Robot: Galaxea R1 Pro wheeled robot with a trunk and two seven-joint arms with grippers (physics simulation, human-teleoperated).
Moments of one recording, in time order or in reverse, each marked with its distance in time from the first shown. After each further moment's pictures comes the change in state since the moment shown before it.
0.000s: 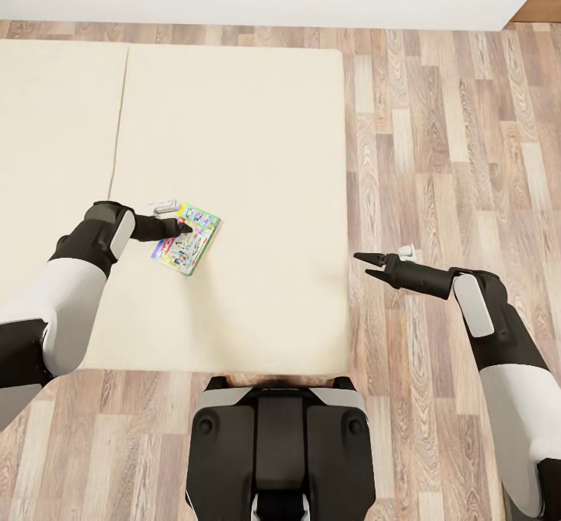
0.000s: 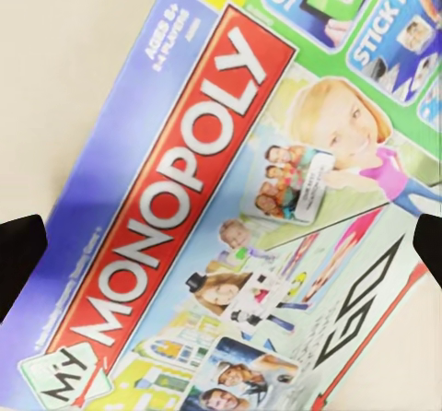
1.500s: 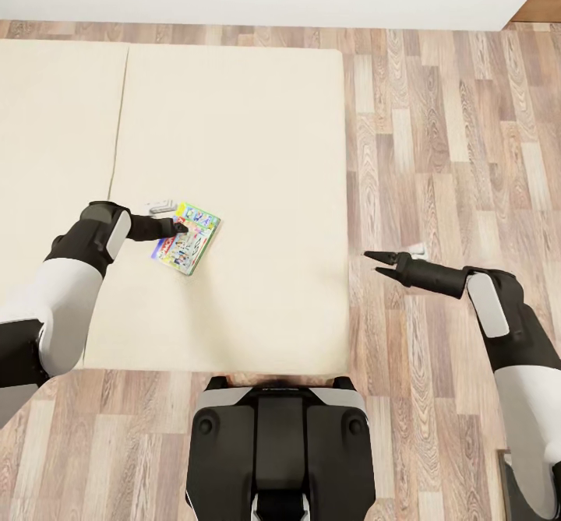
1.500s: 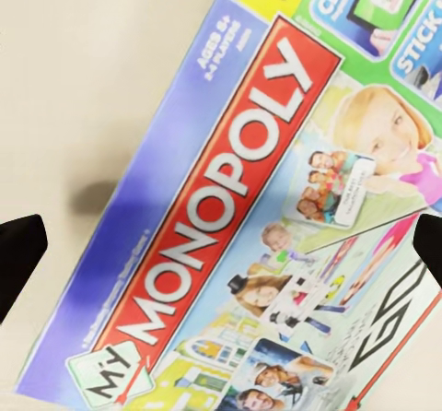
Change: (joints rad) left arm 0.000 0.015 0.000 0.000 -0.010 -0.009 0.004; right arm 0.003 -0.051 -0.002 -0.013 -0.008 0.000 0.028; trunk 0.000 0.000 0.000
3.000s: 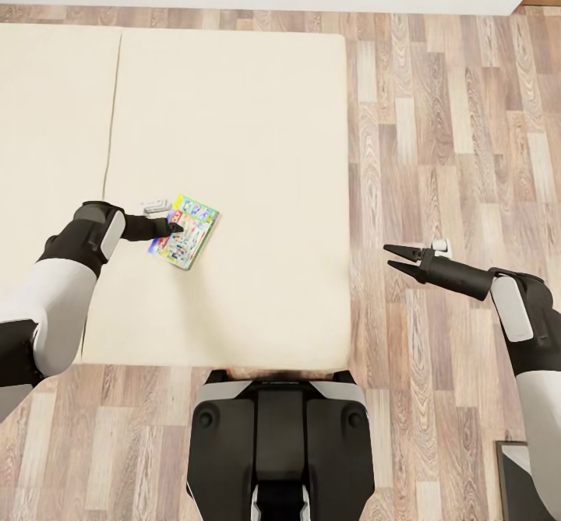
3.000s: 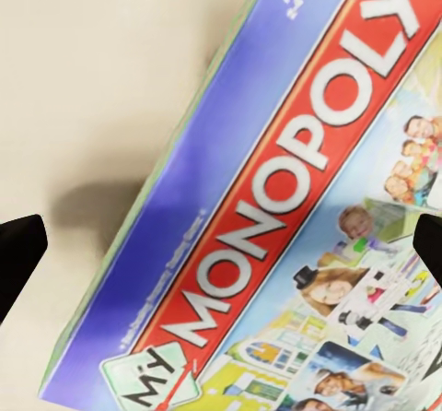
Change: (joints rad) left arm 0.000 0.021 0.000 0.000 0.001 -0.002 -0.002; right arm 0.018 -0.059 -0.055 -0.004 0.014 0.001 0.201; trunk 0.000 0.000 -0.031
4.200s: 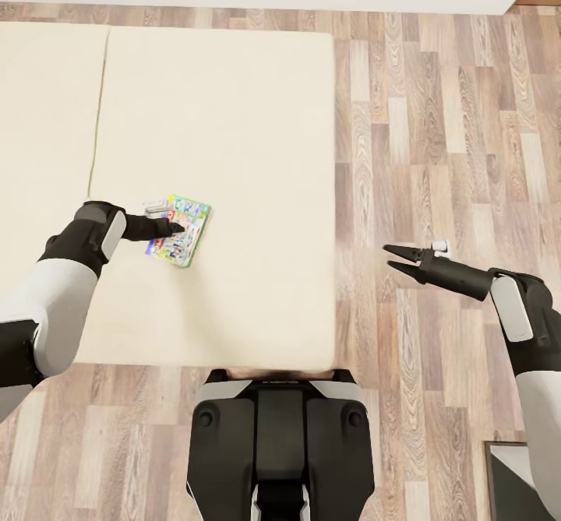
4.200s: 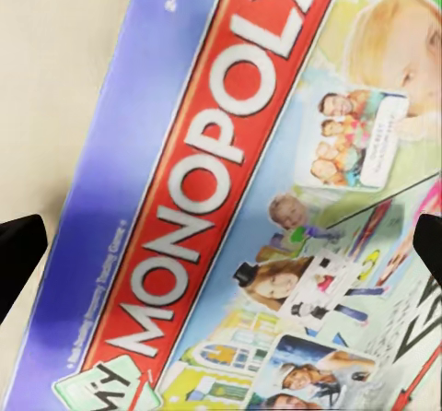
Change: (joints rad) left arm 0.000 -0.001 -0.011 0.000 0.007 -0.001 -0.010; right arm 0.000 0.000 0.000 0.001 -0.001 0.000 -0.002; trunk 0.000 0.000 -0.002
